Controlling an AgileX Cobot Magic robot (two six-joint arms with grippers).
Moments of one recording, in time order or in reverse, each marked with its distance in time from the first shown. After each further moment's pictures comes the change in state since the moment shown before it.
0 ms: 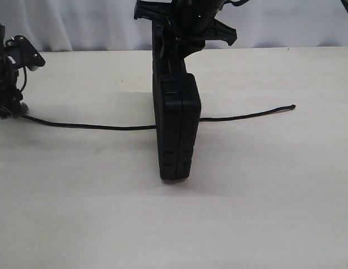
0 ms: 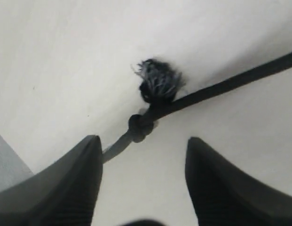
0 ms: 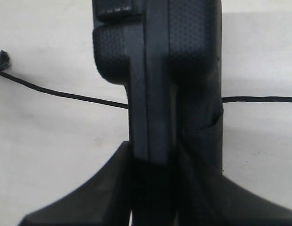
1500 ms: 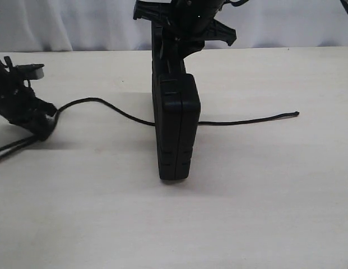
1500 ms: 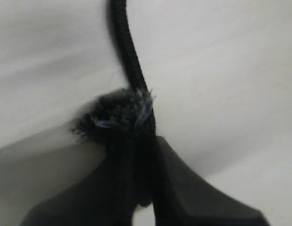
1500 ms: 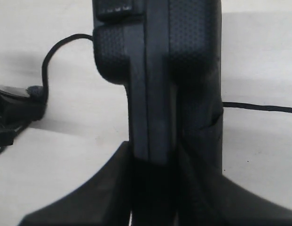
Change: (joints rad) left arm 0.119 0.146 -0.052 -0.904 0.224 0.202; right arm 0.002 0.000 0.000 0.000 0.000 0.002
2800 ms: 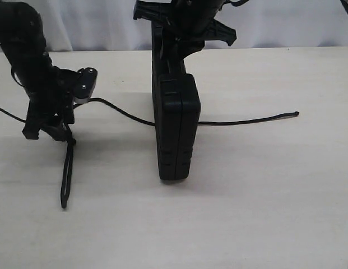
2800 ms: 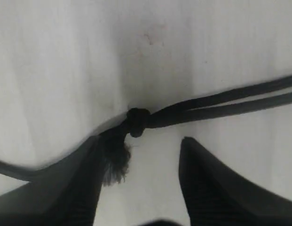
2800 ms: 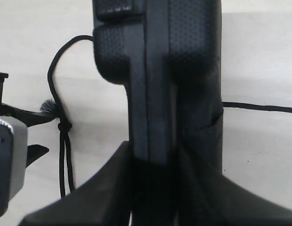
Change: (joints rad) left arm -0.294 -0.145 0.006 0.336 0.066 0.887; right arm 0.000 0.000 0.000 0.000 0.000 0.000
